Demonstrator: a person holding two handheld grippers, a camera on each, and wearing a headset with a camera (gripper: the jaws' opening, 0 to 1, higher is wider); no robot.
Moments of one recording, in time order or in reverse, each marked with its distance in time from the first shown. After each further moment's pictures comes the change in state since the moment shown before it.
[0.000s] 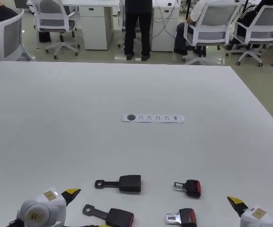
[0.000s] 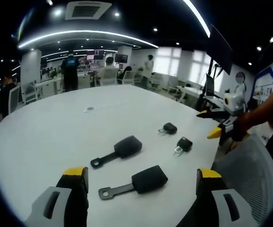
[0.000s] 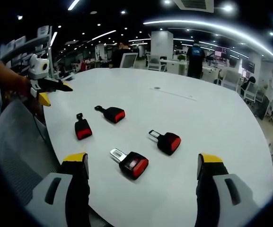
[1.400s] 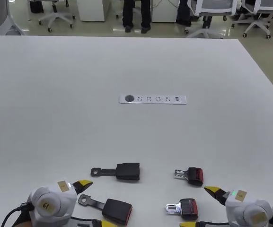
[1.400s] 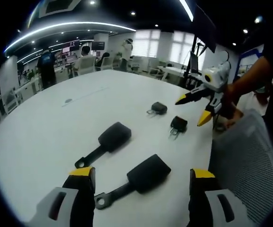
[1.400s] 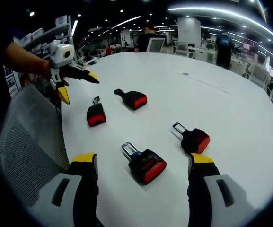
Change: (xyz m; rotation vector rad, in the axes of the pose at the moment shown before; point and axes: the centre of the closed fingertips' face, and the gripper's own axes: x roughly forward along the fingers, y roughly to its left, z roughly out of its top) left arm 0.042 -0.006 -0.021 0.148 0.169 -0.153; right arm 0.042 0.024 -0.016 -0.072 0.139 0.257
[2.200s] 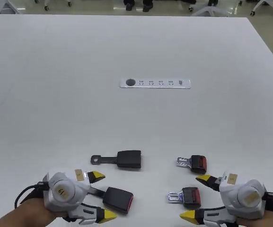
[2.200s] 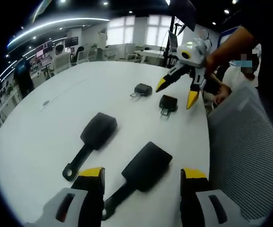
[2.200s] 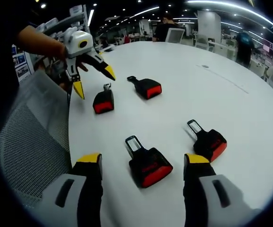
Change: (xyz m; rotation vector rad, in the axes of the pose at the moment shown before) left arm 0.028 -0.015 -0.022 0.226 0.174 -0.148; right arm 0.026 0.006 -0.016 -0.096 0.105 0.159
